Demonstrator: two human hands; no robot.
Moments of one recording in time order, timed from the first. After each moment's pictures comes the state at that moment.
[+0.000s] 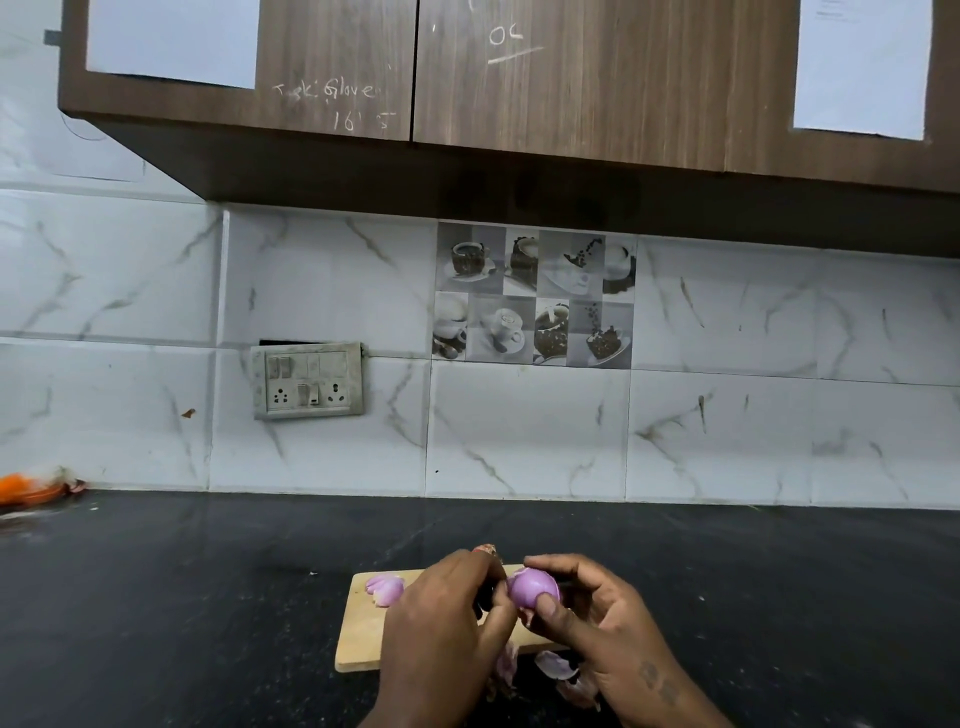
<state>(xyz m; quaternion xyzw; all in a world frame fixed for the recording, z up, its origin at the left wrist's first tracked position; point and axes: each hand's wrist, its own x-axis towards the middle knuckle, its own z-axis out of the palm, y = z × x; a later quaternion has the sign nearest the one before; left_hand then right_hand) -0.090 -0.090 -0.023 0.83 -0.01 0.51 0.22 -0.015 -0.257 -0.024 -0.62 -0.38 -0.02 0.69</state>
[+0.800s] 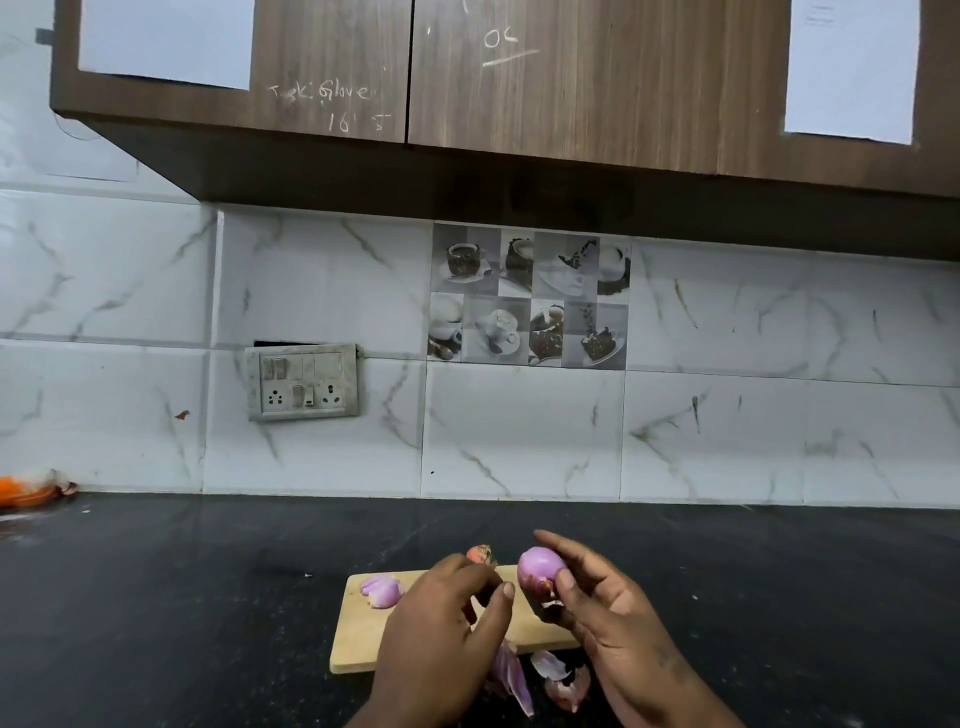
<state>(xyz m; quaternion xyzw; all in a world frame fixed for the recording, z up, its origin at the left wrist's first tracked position) -0.082 -0.085 -0.029 0.85 -0.05 0.42 0.30 -0.010 -0.257 -0.022 -0.54 -0.34 0.03 0.77</state>
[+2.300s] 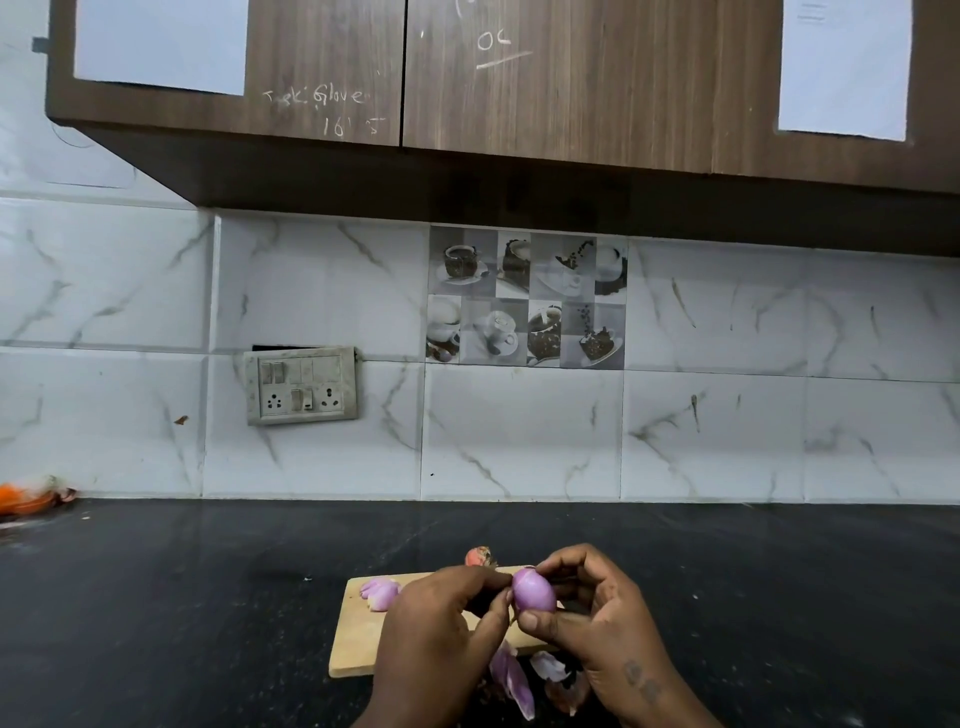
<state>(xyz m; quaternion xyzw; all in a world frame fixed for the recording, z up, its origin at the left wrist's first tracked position) -0.087 -0.084 -0.027 0.81 -0.10 0.49 0.29 -0.018 -0.258 -0.020 -0.62 -0.35 -0.07 0.69</state>
